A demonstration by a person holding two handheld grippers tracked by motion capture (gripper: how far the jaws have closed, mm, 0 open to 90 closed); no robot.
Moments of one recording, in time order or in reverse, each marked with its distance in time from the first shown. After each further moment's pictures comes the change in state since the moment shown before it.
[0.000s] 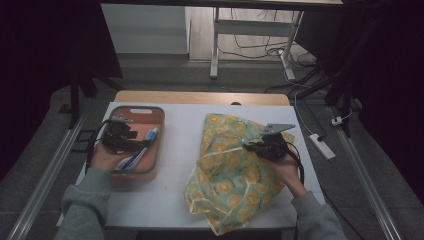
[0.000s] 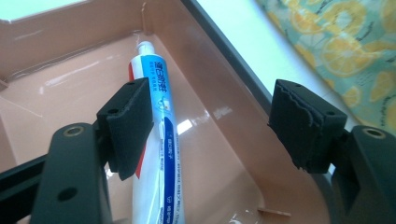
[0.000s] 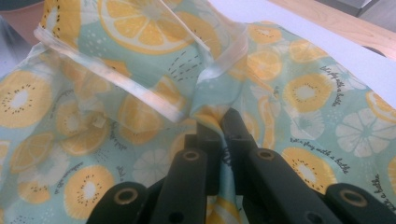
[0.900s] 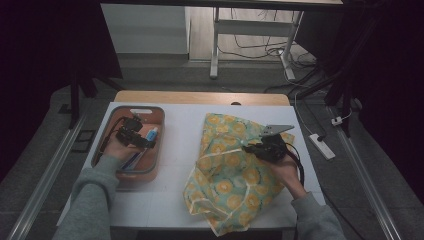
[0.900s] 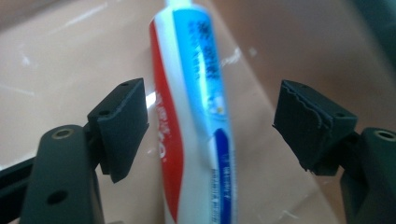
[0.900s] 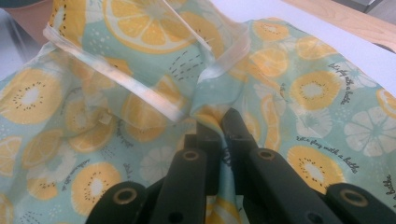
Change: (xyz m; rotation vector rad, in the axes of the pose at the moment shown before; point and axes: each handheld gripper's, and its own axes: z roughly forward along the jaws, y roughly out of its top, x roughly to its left) left arm 0.032 0.014 0.070 0.287 0.049 -0.030; right arm 0.004 -0.001 0.002 0.011 0.017 0.001
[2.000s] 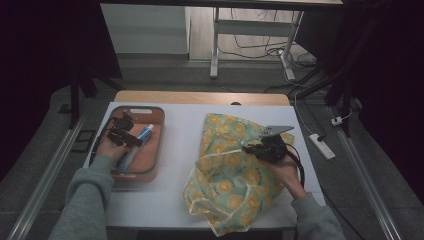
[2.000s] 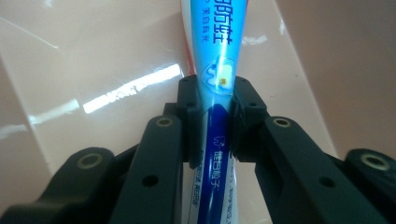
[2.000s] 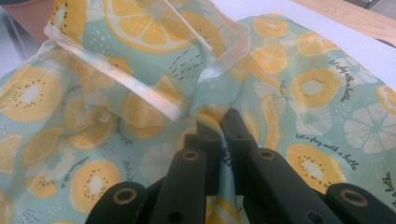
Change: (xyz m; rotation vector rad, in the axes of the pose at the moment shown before) left arm 0.025 -0.011 -0.010 0.018 0.000 -0.111; right arm 0.000 -0.003 0.001 0.005 -0.001 0.005
